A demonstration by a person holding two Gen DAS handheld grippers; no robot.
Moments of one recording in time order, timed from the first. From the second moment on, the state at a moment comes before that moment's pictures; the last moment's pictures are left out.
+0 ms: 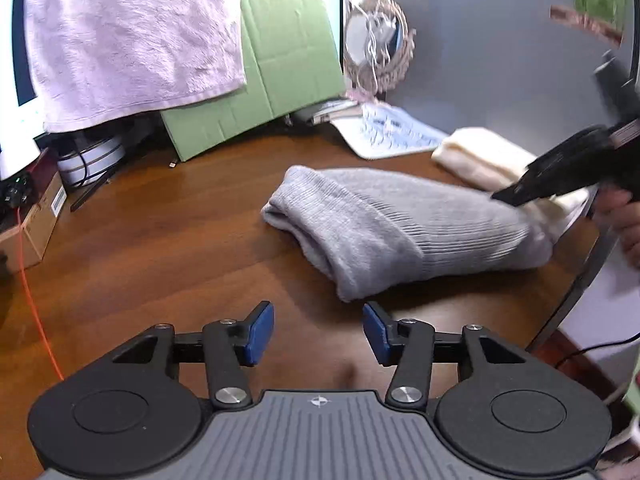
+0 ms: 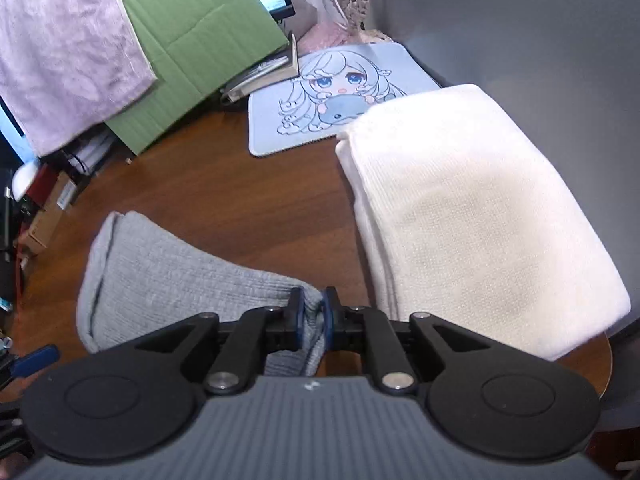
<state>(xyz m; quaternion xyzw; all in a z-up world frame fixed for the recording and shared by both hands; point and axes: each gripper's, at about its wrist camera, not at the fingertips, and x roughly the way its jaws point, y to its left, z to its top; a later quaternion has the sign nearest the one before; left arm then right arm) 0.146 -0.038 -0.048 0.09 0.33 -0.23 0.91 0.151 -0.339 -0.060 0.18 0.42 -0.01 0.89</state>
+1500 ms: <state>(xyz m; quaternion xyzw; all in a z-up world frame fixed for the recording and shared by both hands) 0.174 -0.051 -0.074 0.24 0.26 -0.41 0.84 0.024 -0.288 -0.070 0.04 0.29 0.09 0.95</state>
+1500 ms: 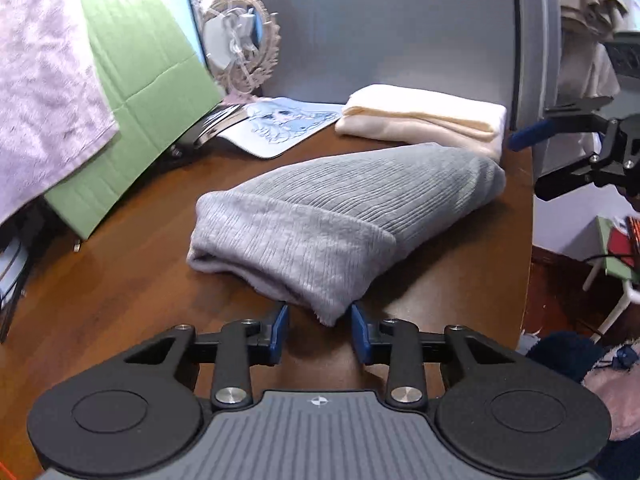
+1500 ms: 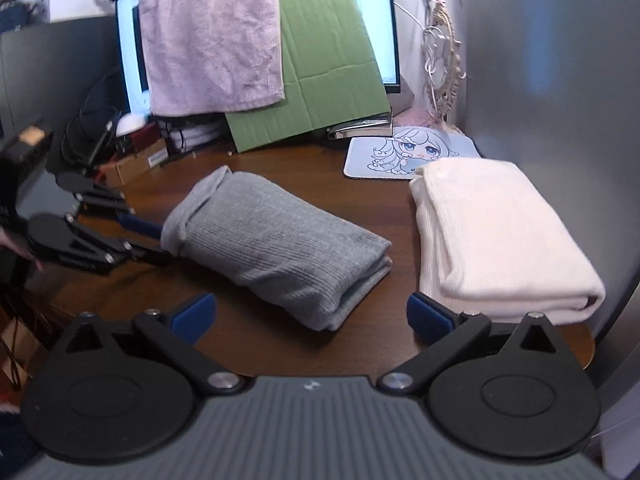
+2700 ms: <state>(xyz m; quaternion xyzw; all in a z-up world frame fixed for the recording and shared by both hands) 0.184 -0.037 -0.045 0.20 0.32 -0.44 0.81 0.025 -0.299 -0.088 -0.08 0.32 0.12 0.94</state>
